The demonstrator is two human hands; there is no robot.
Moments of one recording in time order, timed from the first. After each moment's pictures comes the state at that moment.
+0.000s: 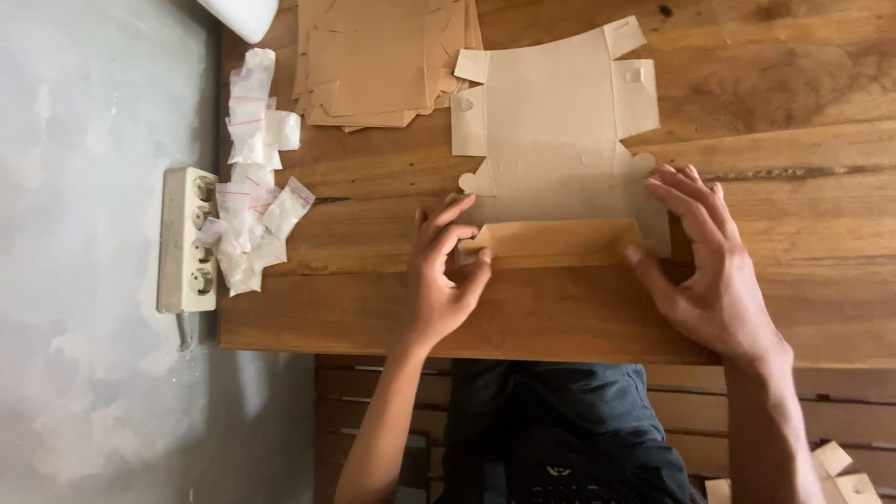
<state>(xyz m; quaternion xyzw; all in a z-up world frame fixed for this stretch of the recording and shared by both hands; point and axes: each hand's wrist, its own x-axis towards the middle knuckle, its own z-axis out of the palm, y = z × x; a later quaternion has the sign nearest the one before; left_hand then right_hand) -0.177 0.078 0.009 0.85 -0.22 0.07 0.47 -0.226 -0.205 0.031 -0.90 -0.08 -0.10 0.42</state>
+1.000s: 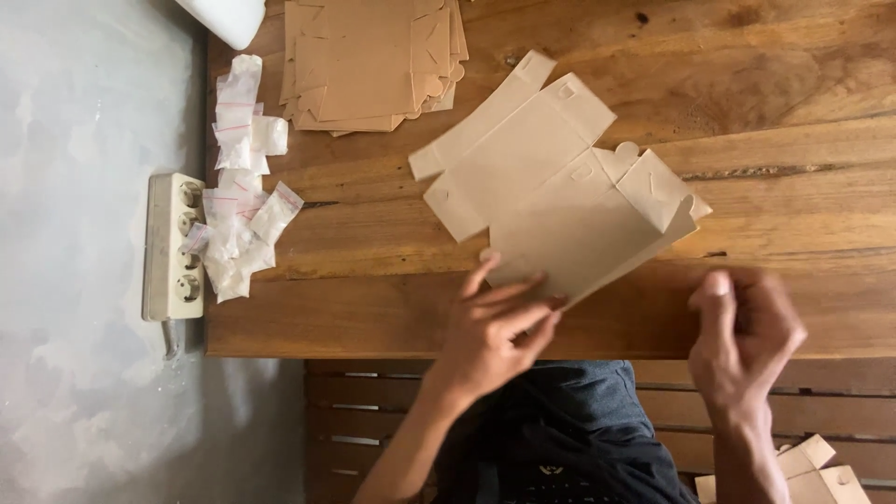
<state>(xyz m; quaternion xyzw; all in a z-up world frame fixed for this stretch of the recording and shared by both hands) -0.227 0.035 0.003 0.82 -0.40 0.11 0.39 -0.296 -0.204 -0.010 -0.82 0.14 -0.31 0.46</state>
